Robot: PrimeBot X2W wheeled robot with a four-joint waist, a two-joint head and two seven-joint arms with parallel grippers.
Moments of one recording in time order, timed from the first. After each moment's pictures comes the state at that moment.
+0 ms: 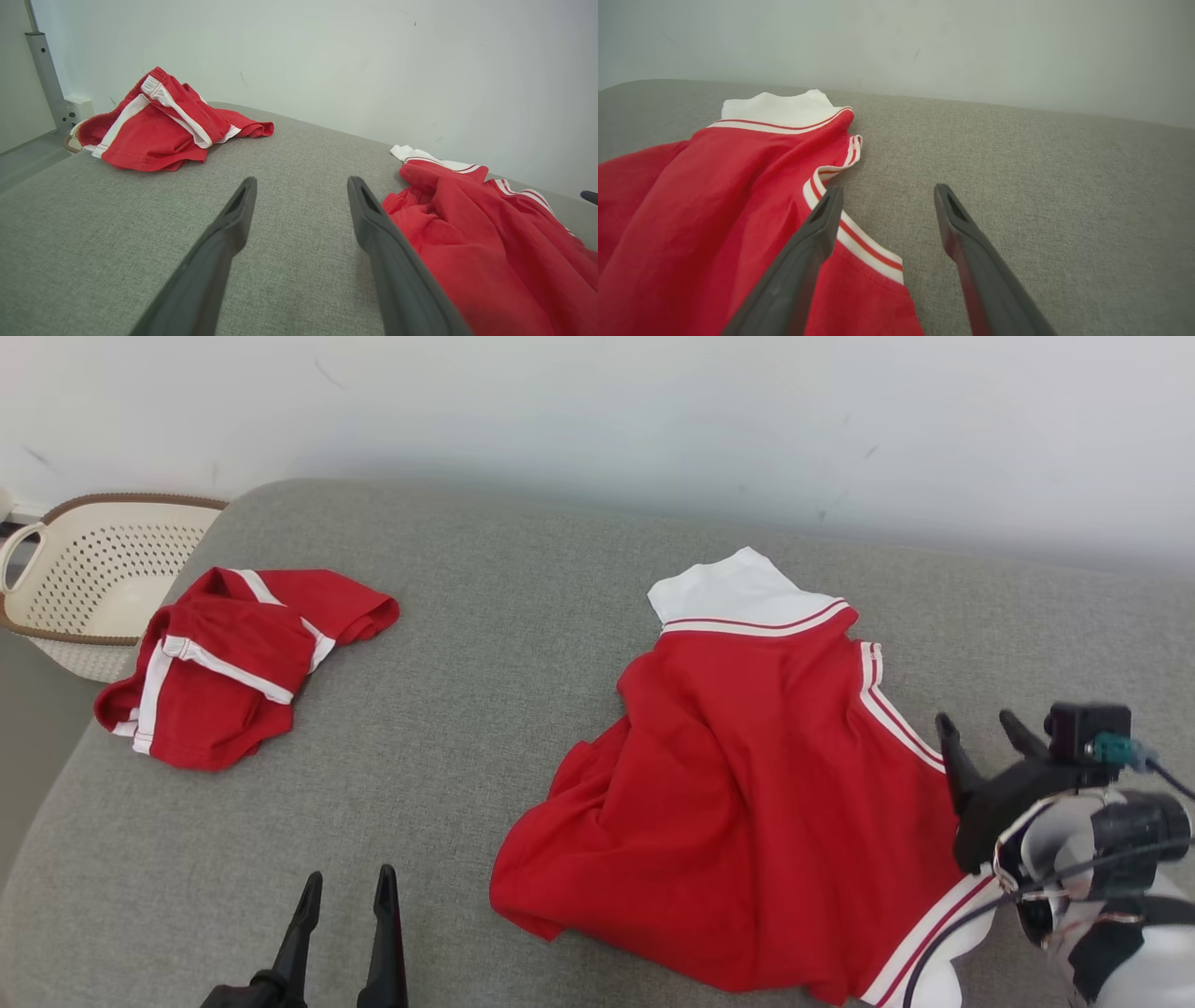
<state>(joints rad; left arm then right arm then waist) -0.05 0.05 -0.14 0.03 -0.26 0.11 -0.26 -0.73 -0.39 0.67 1.04 0.64 0.13 -0.24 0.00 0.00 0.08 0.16</state>
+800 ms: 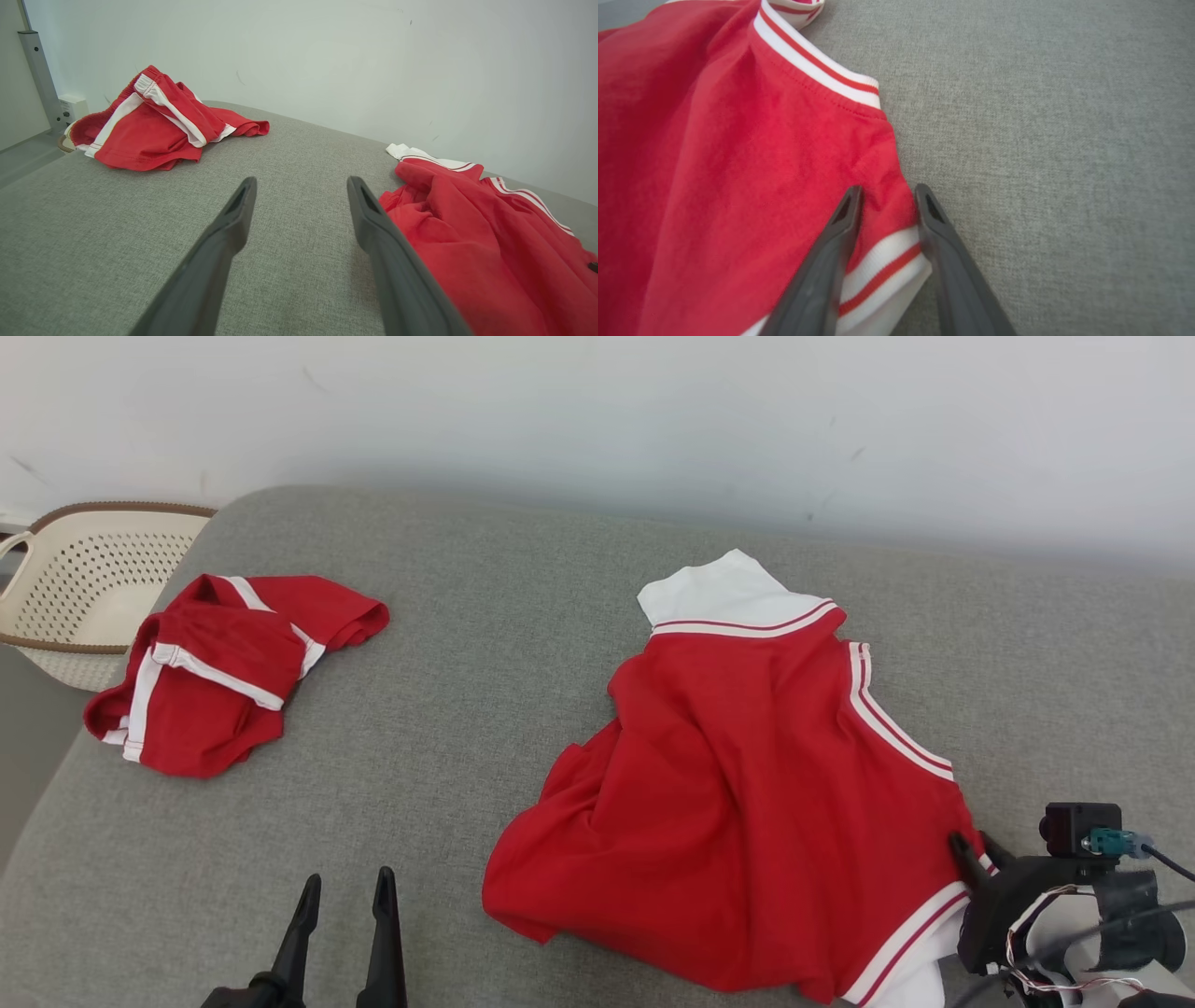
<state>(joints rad) -0.04 0.05 -0.14 0.02 -0.26 0.11 -0.26 -0.52 -0.42 0.64 0.91 0.71 0.13 -0.09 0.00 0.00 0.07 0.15</state>
